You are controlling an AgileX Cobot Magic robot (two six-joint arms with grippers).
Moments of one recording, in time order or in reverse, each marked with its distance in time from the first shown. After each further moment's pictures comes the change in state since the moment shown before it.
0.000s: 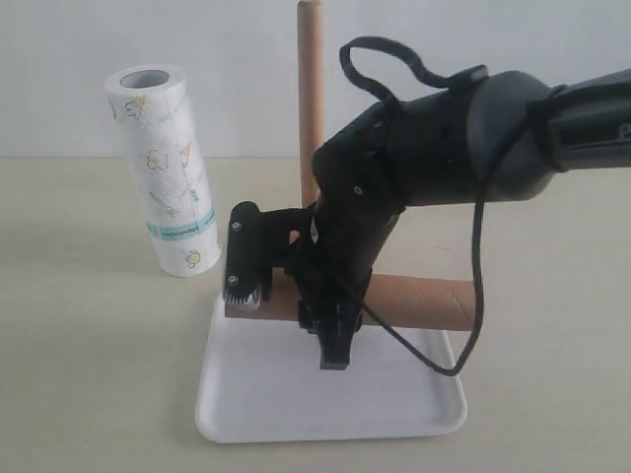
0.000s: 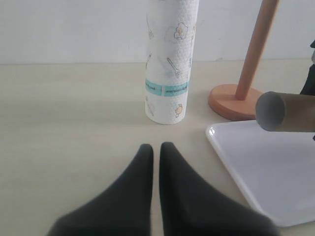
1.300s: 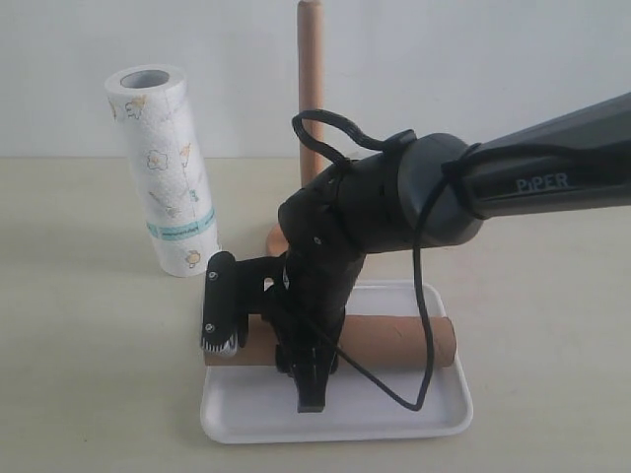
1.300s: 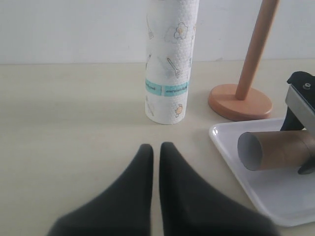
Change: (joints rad) left arm 0.000 0.000 0.000 0.000 0.000 0.000; right arm 0.034 0.116 -0.015 0.063 -0.037 -0.022
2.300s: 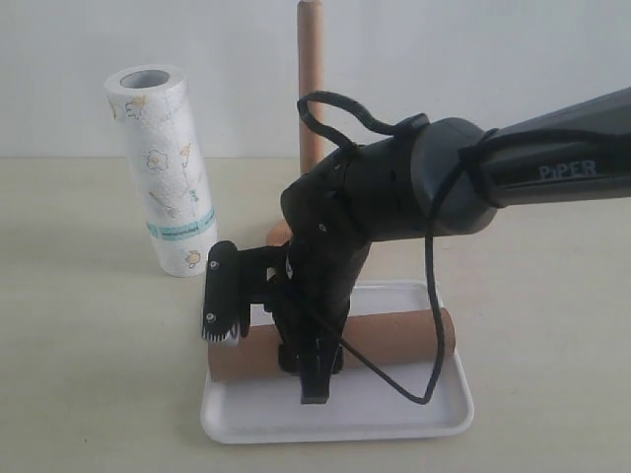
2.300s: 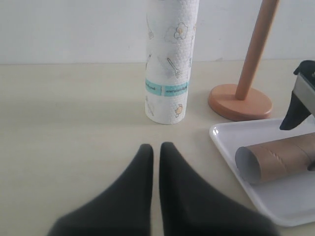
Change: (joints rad) left arm 0.000 0.000 0.000 0.000 0.000 0.000; right arm 0.000 -0.037 0.000 -0.009 0.033 0.009
